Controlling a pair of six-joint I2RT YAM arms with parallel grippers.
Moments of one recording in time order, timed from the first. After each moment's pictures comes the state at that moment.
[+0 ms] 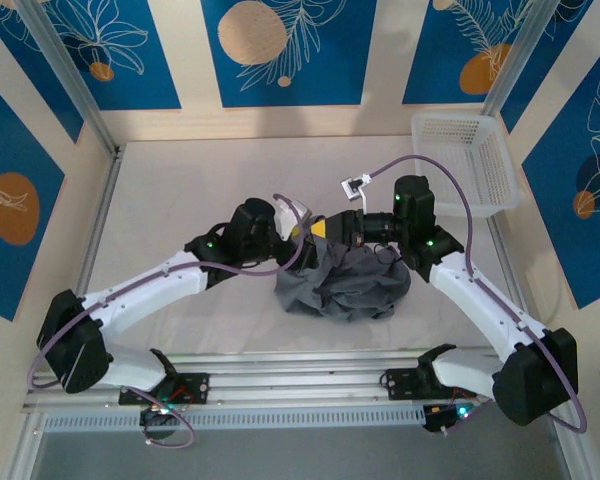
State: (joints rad) left arm -0.83 1.37 1.05 -0.21 0.16 -0.12; right arm 0.41 1.15 0.91 -0.02 -1.05 0.80
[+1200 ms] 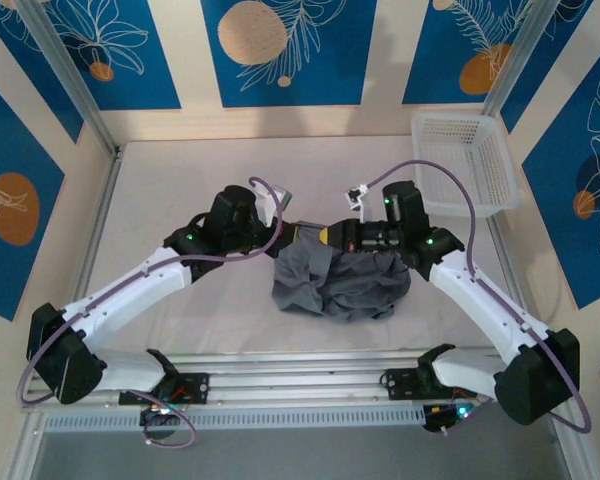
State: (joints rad) left arm -0.72 1.30 1.11 -0.35 0.27 -0.28; right arm 0.50 1.15 0.98 -0.43 -0.59 0.49
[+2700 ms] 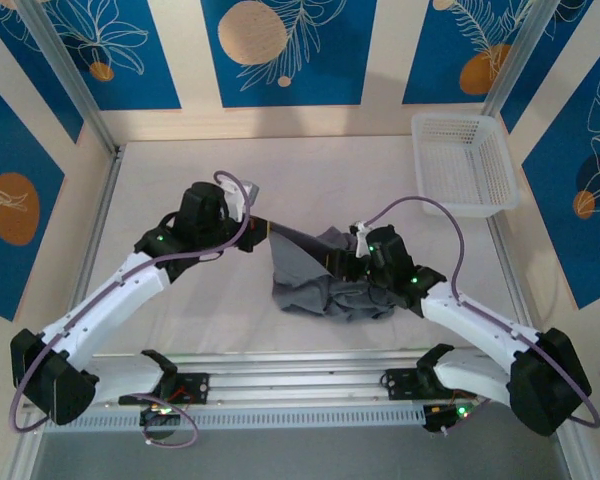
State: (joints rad) left arm -0.57 1.19 1.05 -0.47 0.27 -0.35; right arm 0.62 1.06 0.58 -0.13 -0.20 0.55
